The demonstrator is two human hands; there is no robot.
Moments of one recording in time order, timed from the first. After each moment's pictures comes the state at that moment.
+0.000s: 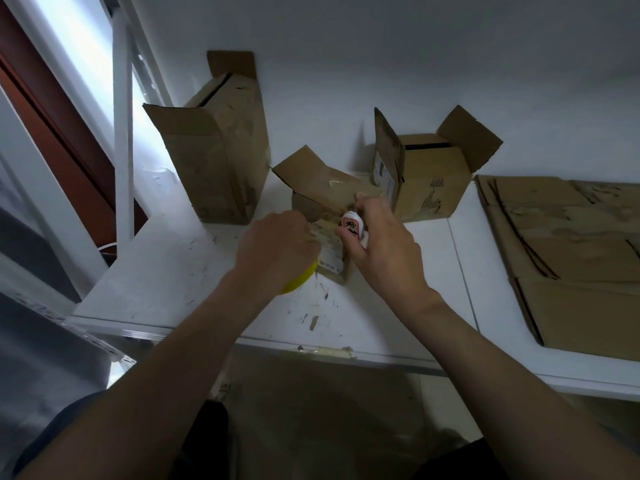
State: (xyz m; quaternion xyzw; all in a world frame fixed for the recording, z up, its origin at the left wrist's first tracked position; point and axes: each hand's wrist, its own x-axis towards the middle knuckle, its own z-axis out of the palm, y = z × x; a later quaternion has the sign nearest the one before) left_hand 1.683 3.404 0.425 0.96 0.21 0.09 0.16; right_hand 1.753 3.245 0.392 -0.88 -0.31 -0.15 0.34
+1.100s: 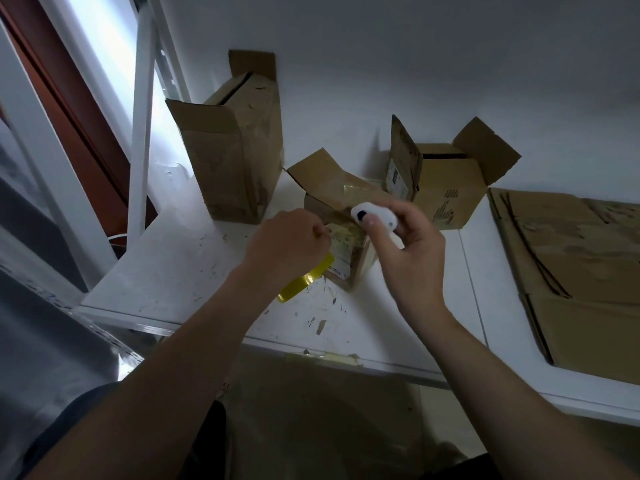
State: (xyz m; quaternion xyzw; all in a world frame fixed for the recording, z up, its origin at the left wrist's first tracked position) left_hand 1.688 3.422 0.421 0.95 0.18 0.09 0.24; right_hand 1.736 3.246 0.409 -0.72 -0.27 -0.14 0.62
